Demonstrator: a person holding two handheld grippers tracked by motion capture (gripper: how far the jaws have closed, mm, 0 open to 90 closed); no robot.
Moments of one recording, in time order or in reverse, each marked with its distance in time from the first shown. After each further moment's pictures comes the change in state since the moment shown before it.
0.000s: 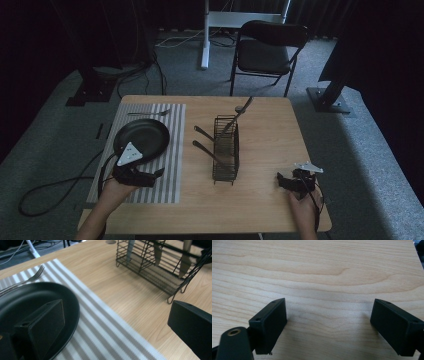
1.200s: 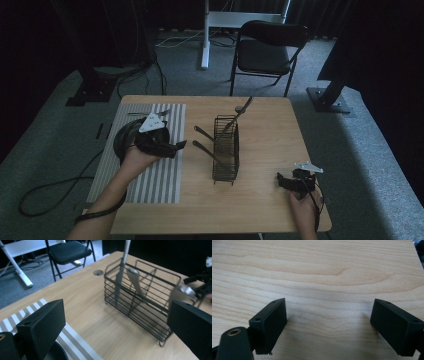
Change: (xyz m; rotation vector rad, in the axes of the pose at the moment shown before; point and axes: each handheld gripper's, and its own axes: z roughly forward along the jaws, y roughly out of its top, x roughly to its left) left arm 0.003 0.093 0.033 -0.086 -0.088 0.050; right arm 0.000 0.000 0.000 -0.002 0.000 0.000
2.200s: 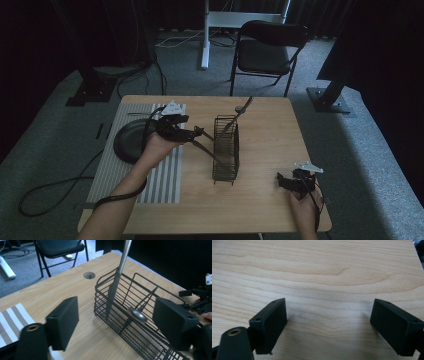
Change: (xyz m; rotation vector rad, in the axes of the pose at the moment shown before) left arm -0.002 0.028 0.057 0.046 -0.063 -0.092; right arm 0.000 0.000 0.000 0.000 0.000 -0.001
